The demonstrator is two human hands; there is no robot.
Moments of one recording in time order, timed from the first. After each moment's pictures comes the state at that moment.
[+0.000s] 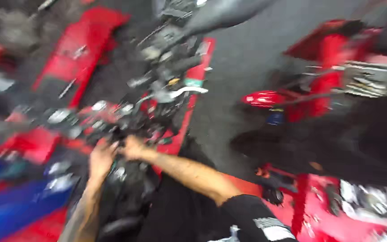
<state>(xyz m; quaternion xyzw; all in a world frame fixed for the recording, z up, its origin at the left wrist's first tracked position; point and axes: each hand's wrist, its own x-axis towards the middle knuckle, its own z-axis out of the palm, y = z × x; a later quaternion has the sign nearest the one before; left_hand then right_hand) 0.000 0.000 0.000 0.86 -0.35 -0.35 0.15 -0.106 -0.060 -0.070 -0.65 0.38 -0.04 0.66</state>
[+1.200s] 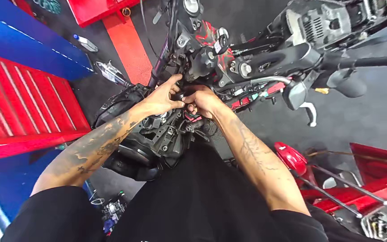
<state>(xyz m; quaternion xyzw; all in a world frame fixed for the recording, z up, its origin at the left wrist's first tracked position) 0.062 0.044 -0.089 0.73 -0.44 -0.42 0.32 -0.073 -0.100 -0.084 -0.52 0.38 0.14 0.75</state>
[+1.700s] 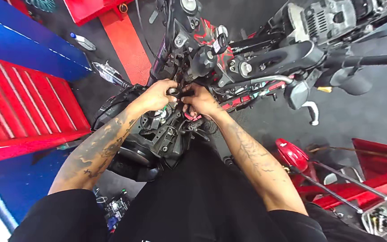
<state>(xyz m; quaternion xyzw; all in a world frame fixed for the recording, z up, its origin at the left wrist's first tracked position) 0.076 0.037 -0.087 0.75 -0.46 -0.42 0.23 -0.082 -0.095 -0.089 -0.62 0.32 0.14 0.70</state>
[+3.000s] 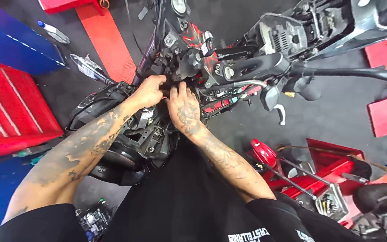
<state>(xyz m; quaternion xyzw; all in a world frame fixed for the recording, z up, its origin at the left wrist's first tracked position) 0.073 0.022 -0.108 0.76 -0.45 -0.36 0.30 -0.088 -0.042 -0.083 -0.97 0.23 -0.04 0.08</state>
